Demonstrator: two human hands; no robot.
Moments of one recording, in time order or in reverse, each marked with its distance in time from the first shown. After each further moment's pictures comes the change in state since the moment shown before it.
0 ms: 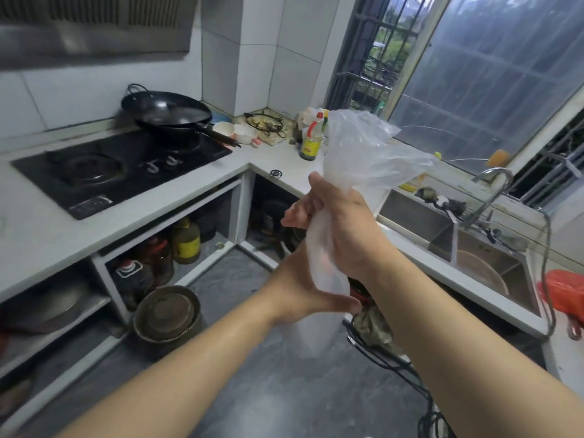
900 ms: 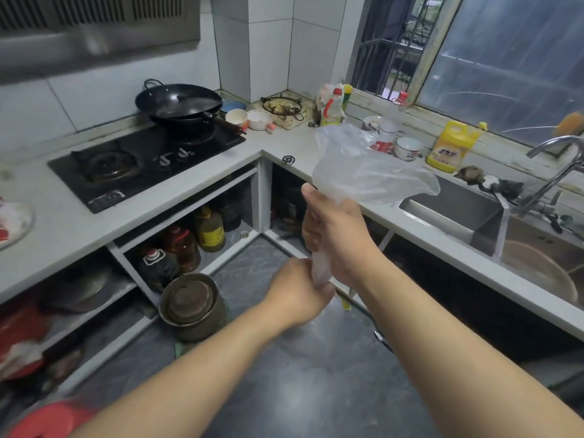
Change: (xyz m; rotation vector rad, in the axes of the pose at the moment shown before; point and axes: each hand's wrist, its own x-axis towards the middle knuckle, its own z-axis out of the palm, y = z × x) left_hand 0.066 -0.014 0.093 0.371 0.144 -0.413; right_hand 0.011 0.030 -0.110 0.163 0.015 0.110
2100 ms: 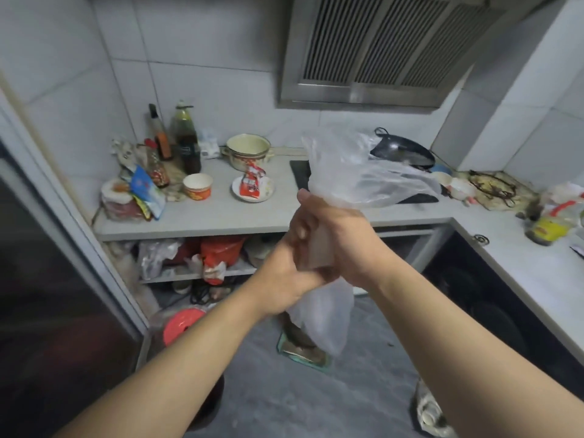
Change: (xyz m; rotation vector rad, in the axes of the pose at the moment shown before) left_hand -0.230 -0.144 -0.214 -0.710 0.665 0.187; right_hand -0.069 0.051 0.312 -0.078 -0.857 0.216
